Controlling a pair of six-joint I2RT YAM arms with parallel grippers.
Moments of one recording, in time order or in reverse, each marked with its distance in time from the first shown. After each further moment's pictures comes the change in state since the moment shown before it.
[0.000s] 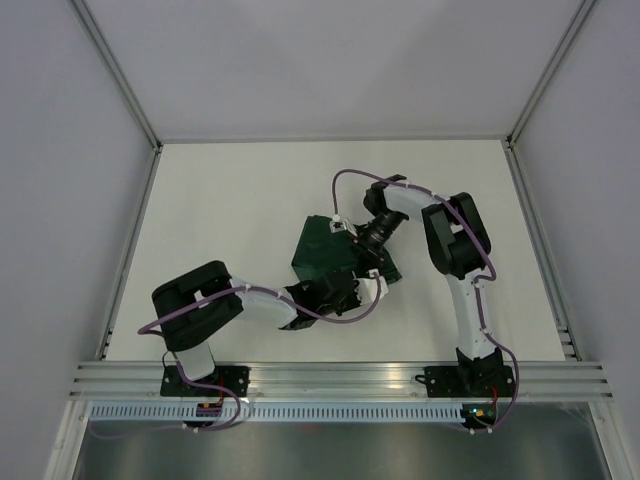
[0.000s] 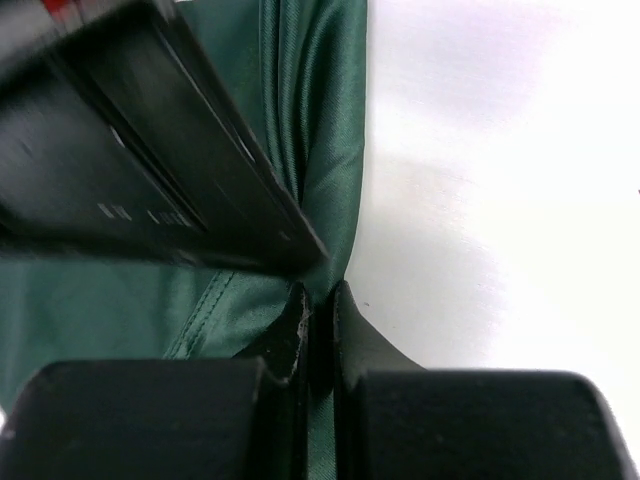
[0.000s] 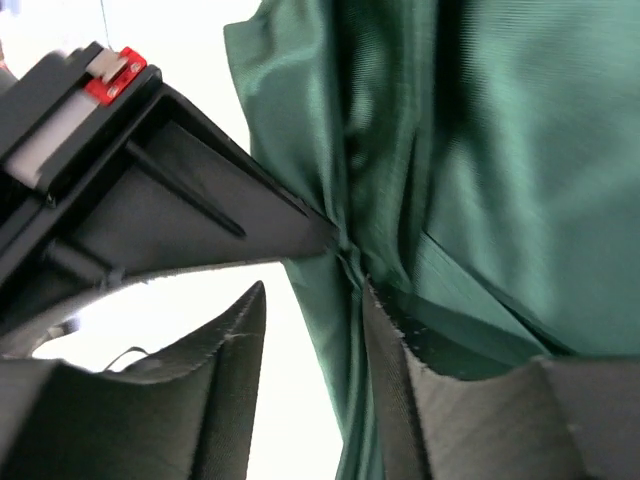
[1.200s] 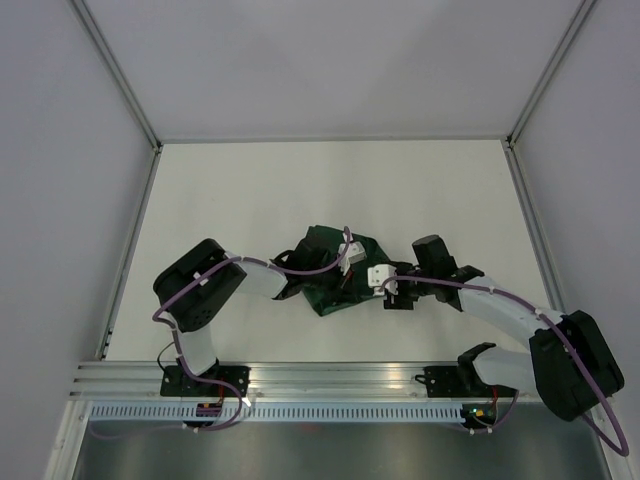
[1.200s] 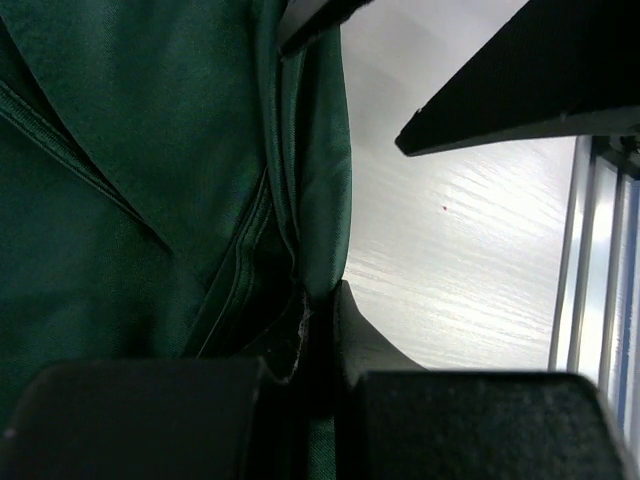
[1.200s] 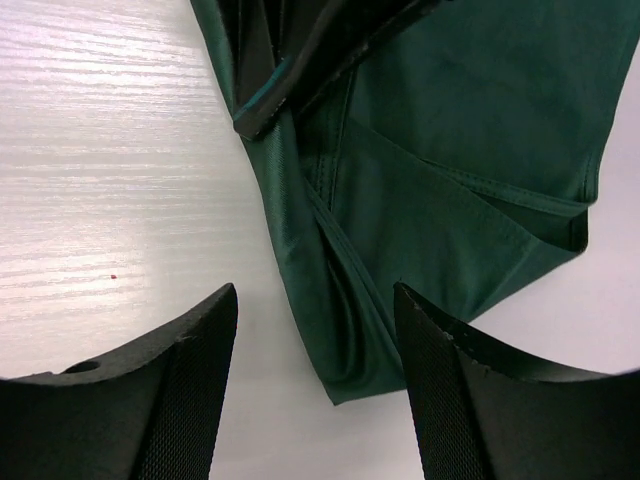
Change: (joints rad) left arm 0.314 0.072 0.043 0.009 0.792 -0.416; right arm -0.002 -1.102 -1.142 1.102 0.298 -0.043
